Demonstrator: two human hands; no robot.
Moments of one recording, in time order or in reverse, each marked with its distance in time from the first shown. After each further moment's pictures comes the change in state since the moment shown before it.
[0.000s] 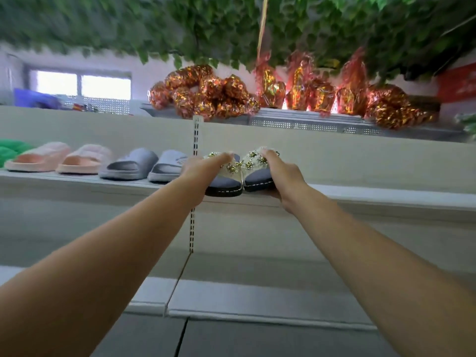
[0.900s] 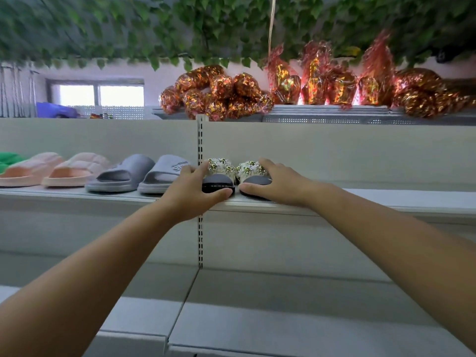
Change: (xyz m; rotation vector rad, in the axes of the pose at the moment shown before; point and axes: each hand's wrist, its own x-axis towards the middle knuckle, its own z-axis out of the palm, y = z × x) left_hand 0.055 -0.043 -0.014 0.829 -0.097 0.473; right_hand 0.091 0.022 0.006 -0.935 -0.373 -0.449
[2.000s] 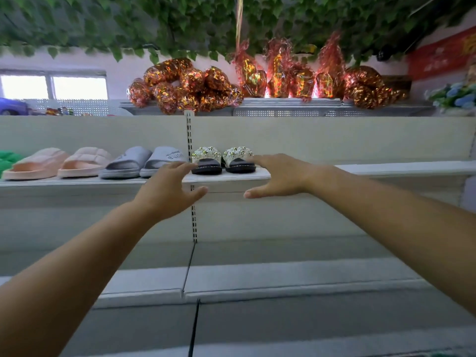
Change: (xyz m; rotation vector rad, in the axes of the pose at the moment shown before) left_hand -0.101 -0.023 -0.065 0.116 0.048 0.229; right_hand -0.135 -0.081 -0.035 -0.319 -0.077 -0.079
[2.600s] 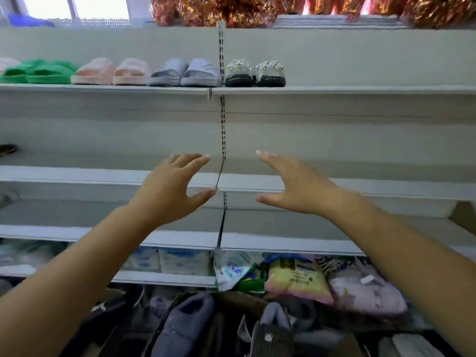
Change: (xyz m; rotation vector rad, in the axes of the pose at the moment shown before) left_hand -0.241 0.014 -0.015 0.150 -0.139 0.037; right_hand -0.173 -0.111 0.118 0.182 -0.041 -0.045
